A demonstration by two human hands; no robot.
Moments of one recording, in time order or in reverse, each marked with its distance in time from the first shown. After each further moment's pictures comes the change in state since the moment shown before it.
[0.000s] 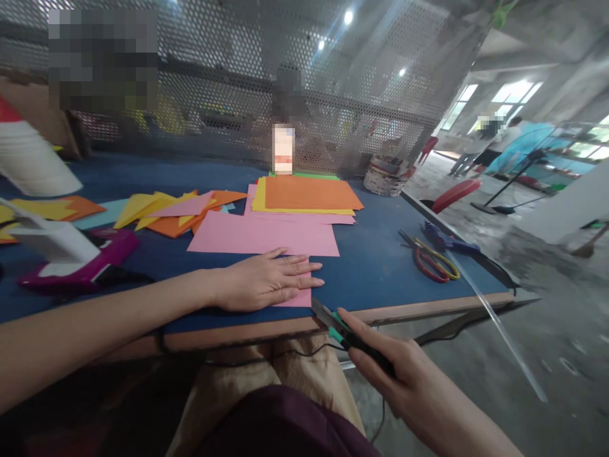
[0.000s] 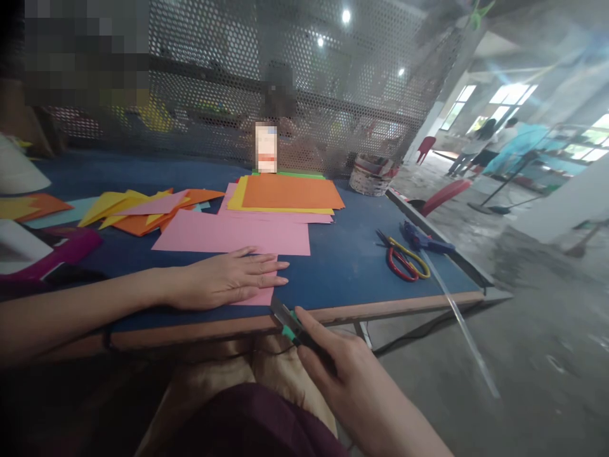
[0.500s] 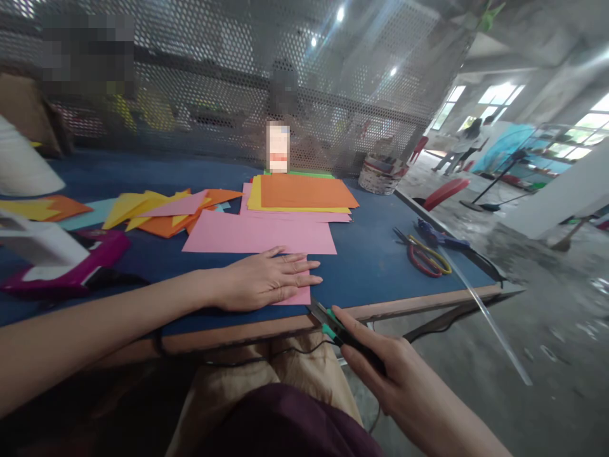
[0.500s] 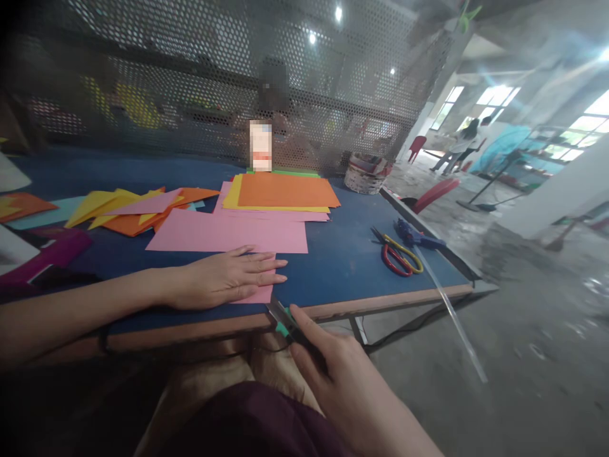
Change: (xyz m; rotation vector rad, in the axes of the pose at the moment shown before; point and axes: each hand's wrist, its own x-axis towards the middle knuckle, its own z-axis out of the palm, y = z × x) left_hand 0.000 -0.001 0.002 -0.034 0.026 0.006; right_hand 0.000 -0.014 0.008 0.042 0.026 0.033
